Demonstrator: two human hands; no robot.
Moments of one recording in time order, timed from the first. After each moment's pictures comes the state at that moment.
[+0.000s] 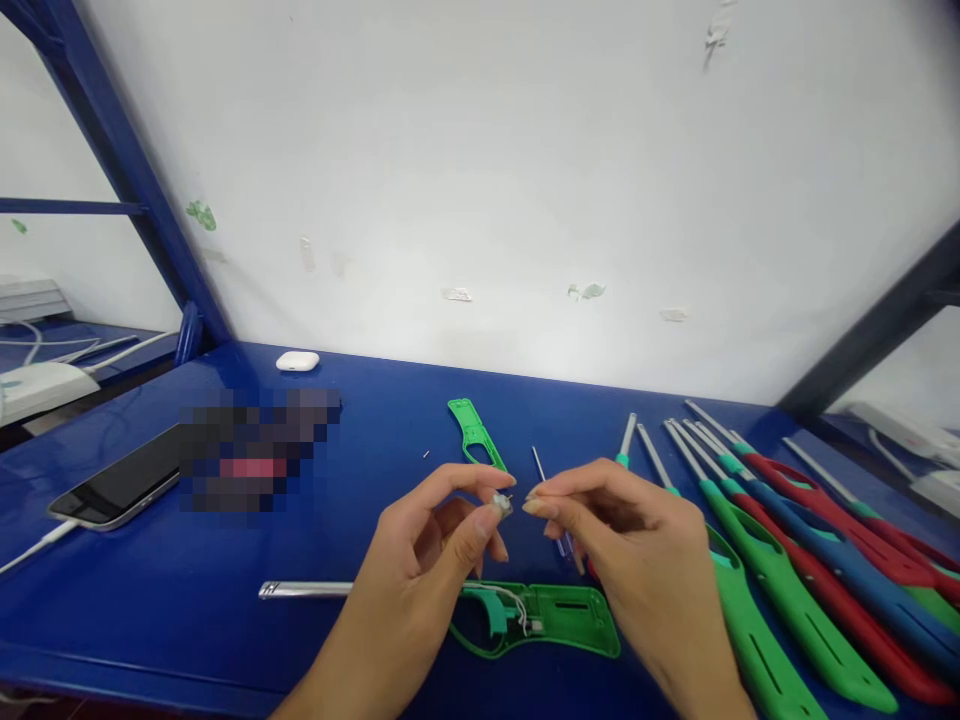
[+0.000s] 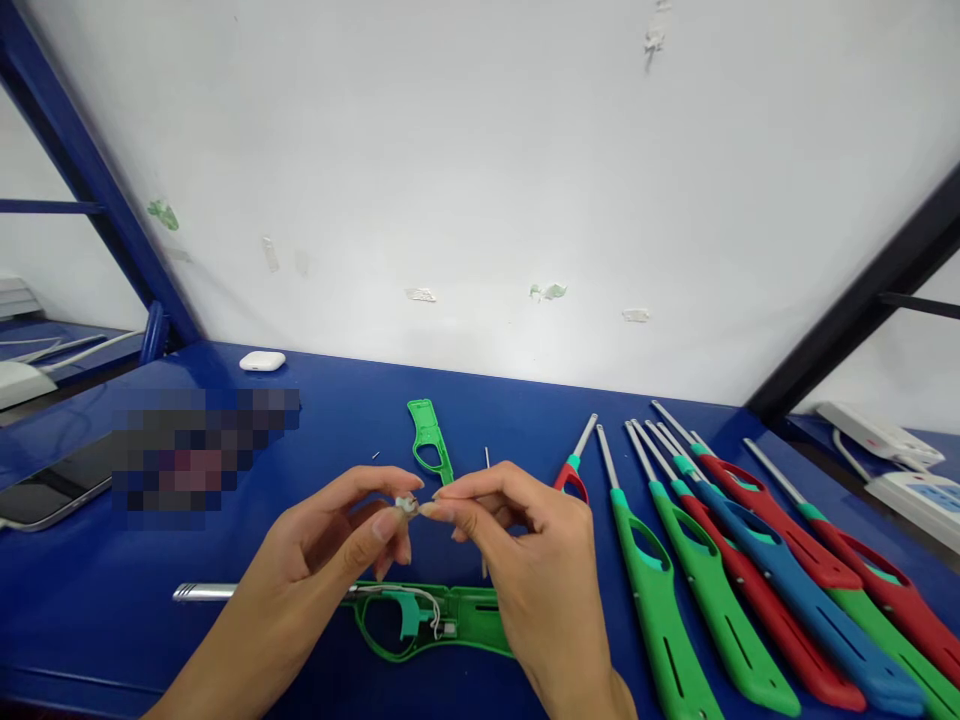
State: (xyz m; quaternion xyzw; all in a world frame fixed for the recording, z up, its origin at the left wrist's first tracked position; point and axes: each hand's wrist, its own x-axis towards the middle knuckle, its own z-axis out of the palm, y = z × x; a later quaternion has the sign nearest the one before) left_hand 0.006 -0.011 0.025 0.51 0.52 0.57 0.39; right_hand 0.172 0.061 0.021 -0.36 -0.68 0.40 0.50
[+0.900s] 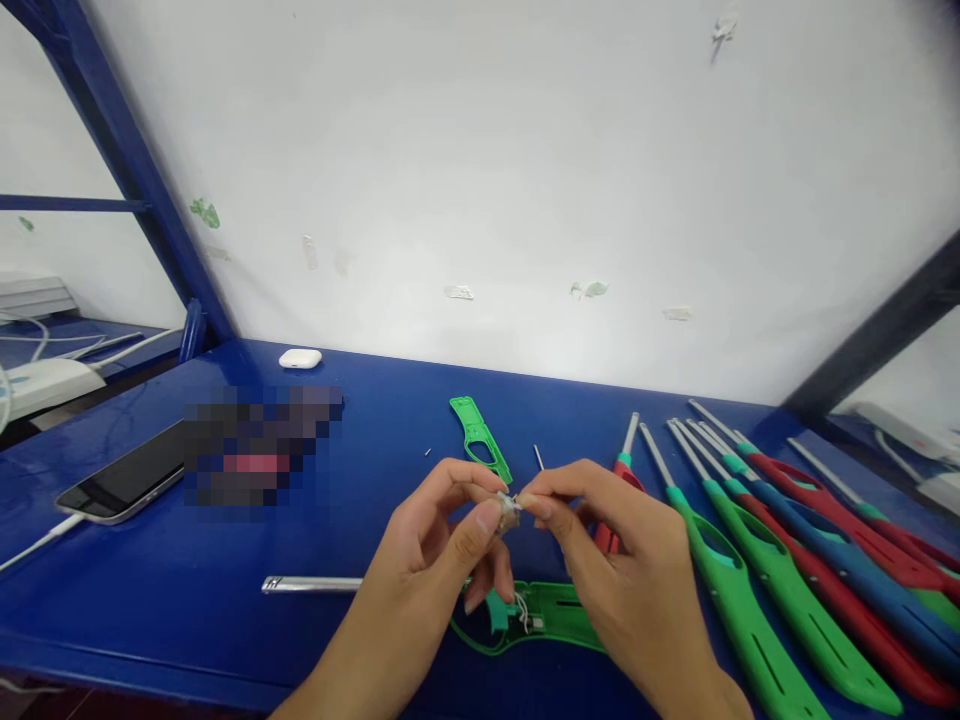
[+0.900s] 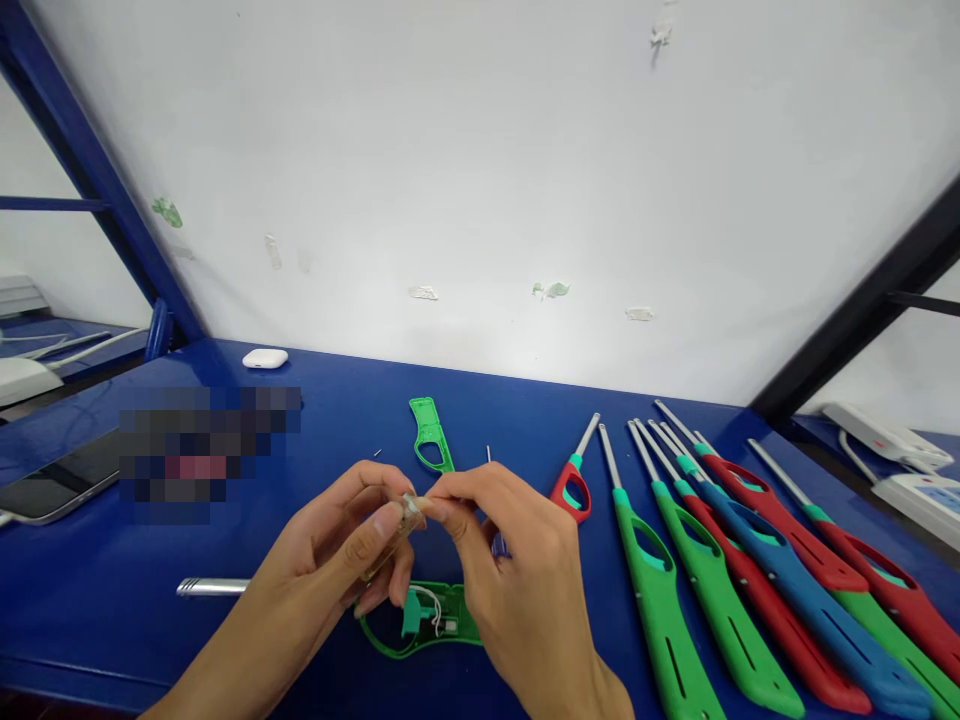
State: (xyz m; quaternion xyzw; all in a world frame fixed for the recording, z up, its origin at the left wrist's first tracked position) left_hand 0.010 -0.010 0.015 0.46 0.42 0.58 0.52; right_hand 0.169 0.057 0.019 -0.26 -0.80 0.19 0.51
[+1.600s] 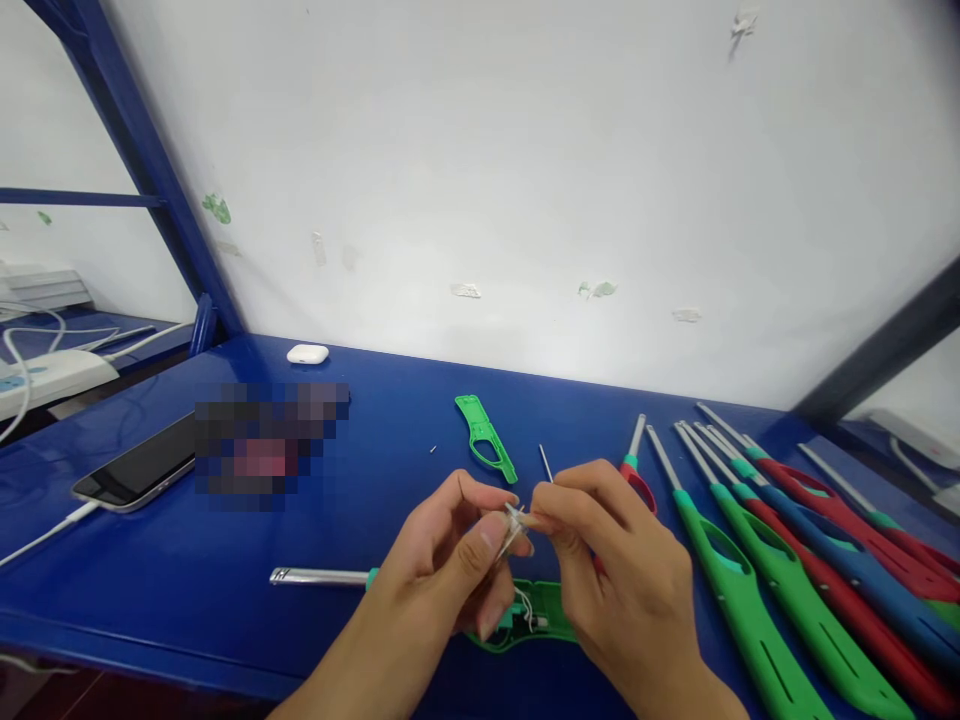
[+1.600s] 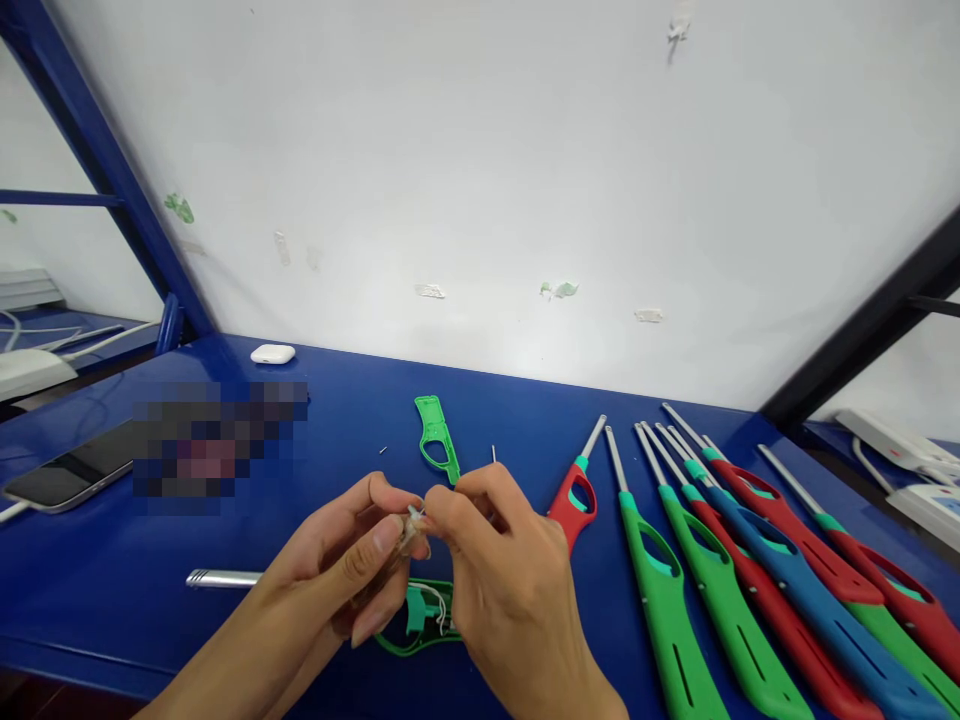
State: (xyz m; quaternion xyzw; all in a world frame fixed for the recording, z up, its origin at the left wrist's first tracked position) left_hand 0.012 -0.021 0.013 0.41 0.39 0.58 0.58; right_hand 0.167 0.056 0.007 -0.22 -0.84 0.01 0.49
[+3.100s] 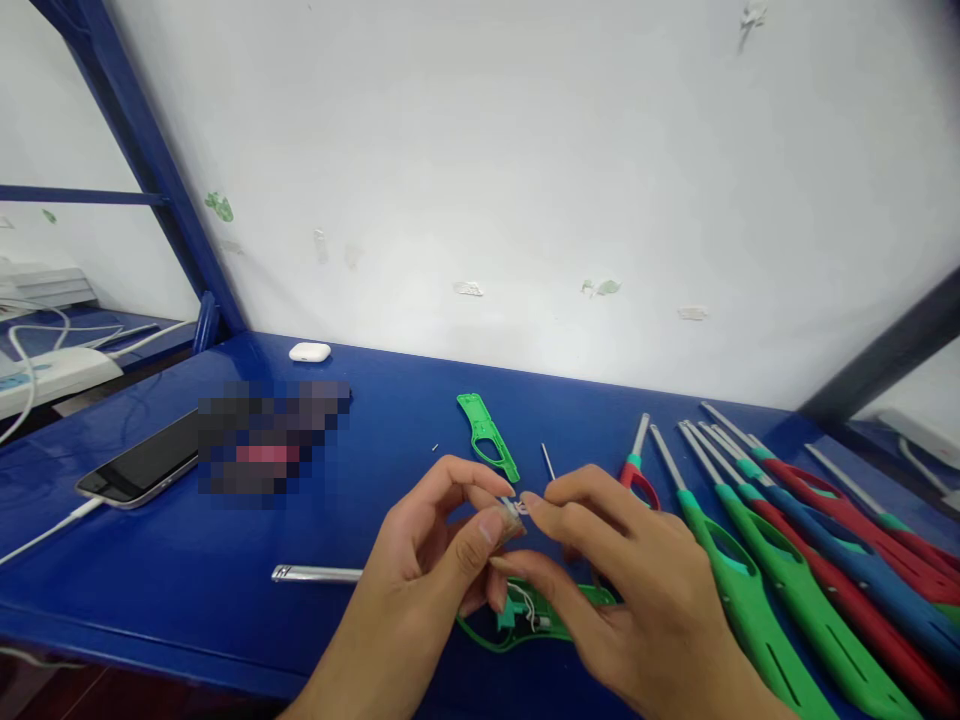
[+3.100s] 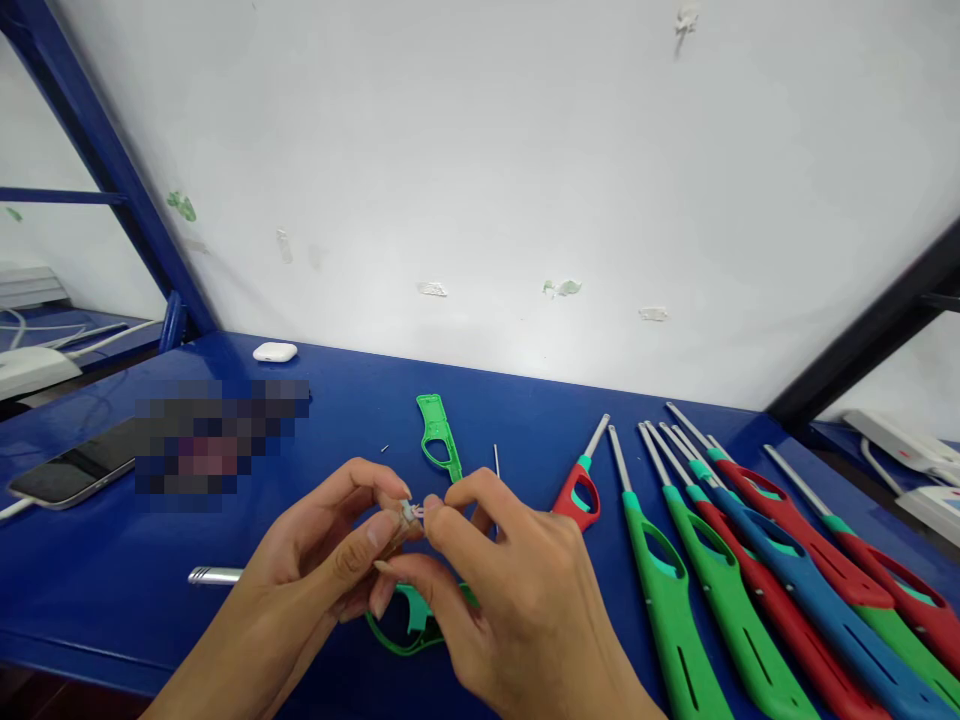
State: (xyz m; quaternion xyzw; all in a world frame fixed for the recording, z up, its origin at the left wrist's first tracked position) left_hand 0.012 -0.022 0.023 0.39 0.40 0.62 0.55; right_hand 0.179 0.050 0.026 -0.19 -0.89 0.04 0.41
